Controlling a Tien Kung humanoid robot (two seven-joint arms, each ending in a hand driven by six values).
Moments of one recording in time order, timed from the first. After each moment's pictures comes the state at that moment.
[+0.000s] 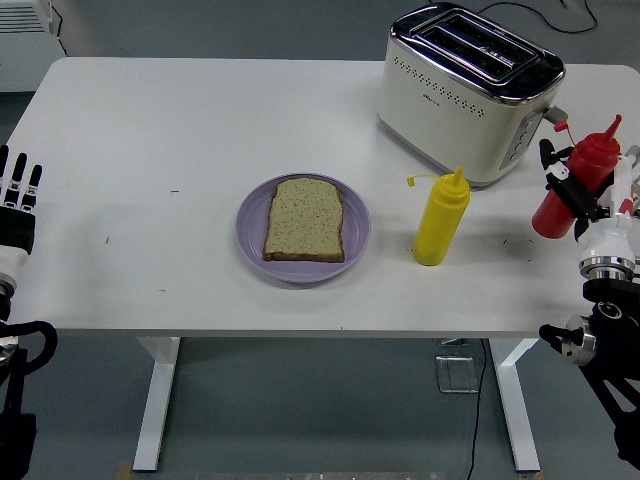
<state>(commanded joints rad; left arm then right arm) -0.10 0.00 -1.82 -1.37 0.42 0.09 -0.04 0.27 -0.26 1.10 1.36 -0.87 -0.61 0.37</state>
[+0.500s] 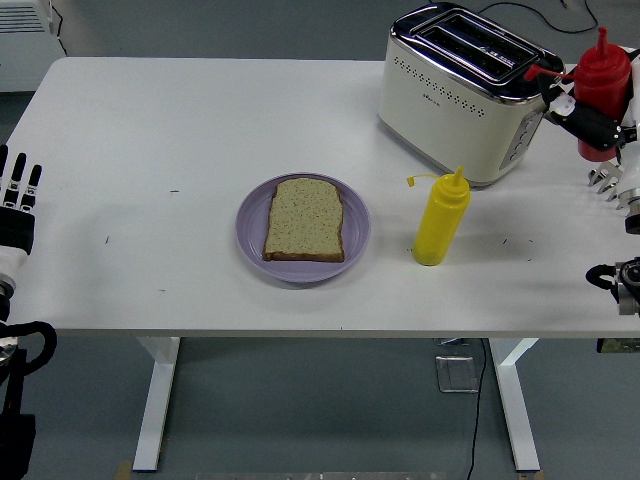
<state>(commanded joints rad) -0.09 0.01 -1.82 -1.37 0.42 0.09 -0.04 0.42 -0.39 1.13 1.48 -1.48 -0.58 0.08</state>
